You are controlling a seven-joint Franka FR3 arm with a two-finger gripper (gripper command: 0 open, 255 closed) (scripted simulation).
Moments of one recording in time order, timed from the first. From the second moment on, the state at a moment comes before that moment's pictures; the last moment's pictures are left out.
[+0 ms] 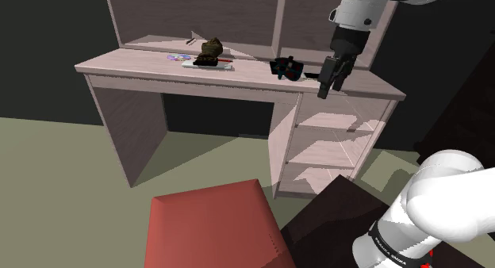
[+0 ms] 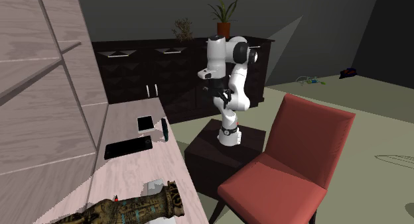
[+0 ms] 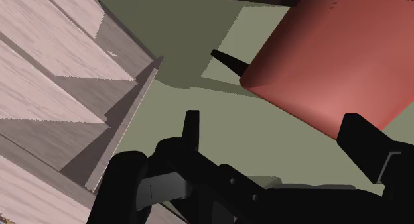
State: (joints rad) arm 0.00 -0.80 0.01 -2.36 0.03 1.58 -0.08
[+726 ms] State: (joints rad) arm 0.05 -0.49 -0.16 -2.11 -0.07 1.63 -0.46
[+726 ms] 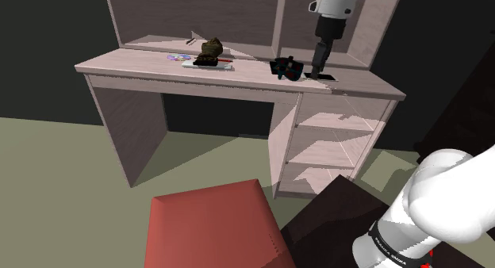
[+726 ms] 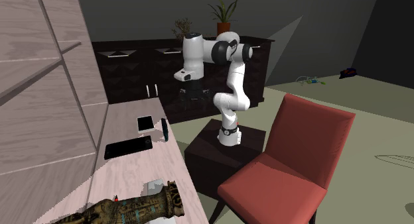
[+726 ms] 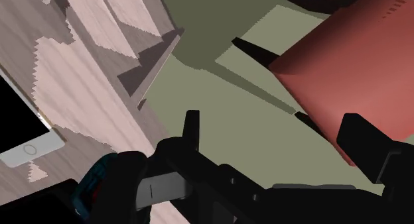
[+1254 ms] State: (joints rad) arm 0.08 -0.18 -0.25 -1.79 -0.07 1.63 -0.80
